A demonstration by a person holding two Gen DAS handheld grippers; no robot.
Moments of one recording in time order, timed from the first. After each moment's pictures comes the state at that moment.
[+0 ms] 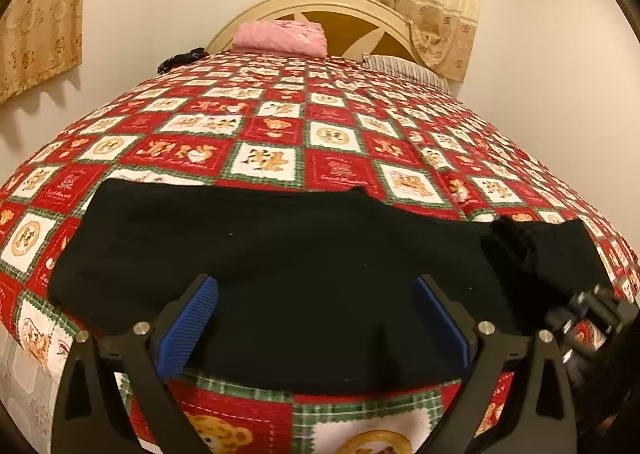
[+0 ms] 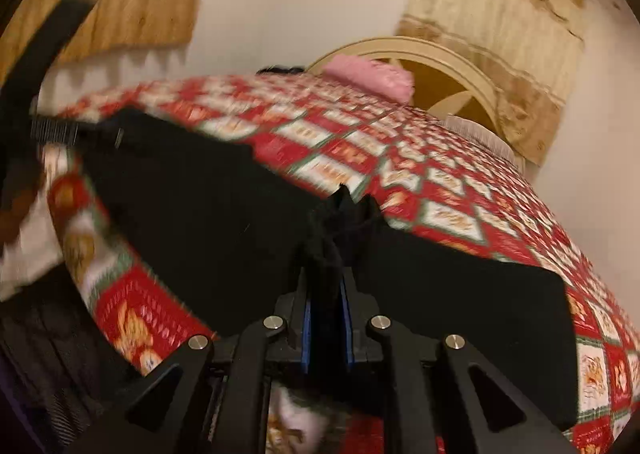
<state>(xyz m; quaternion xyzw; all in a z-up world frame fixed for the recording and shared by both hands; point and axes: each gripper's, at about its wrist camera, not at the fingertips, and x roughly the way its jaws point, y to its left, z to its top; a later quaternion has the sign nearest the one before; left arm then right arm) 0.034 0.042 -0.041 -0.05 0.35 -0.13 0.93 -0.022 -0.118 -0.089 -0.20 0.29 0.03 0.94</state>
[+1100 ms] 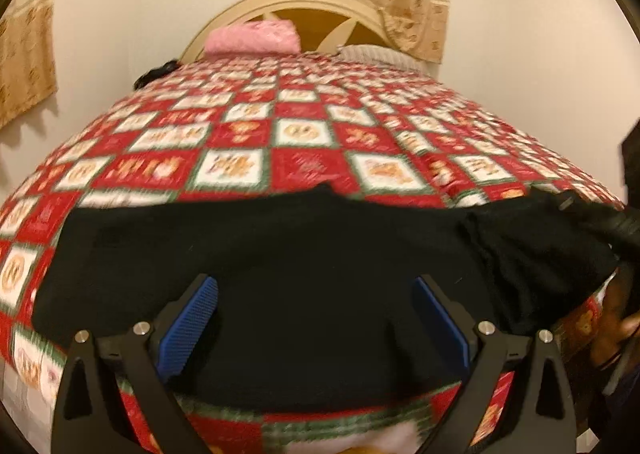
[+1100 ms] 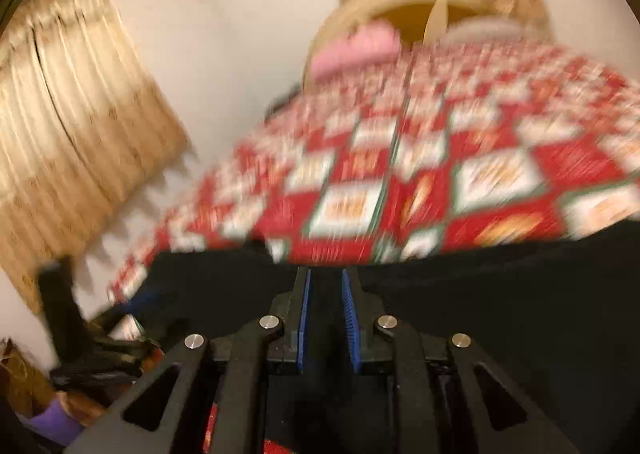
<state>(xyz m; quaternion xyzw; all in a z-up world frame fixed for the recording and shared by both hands) 0.036 0.004 -0.039 0.01 0.34 -0.17 0.93 0.016 -0.243 -0.023 0.17 0.25 0.09 0.95</state>
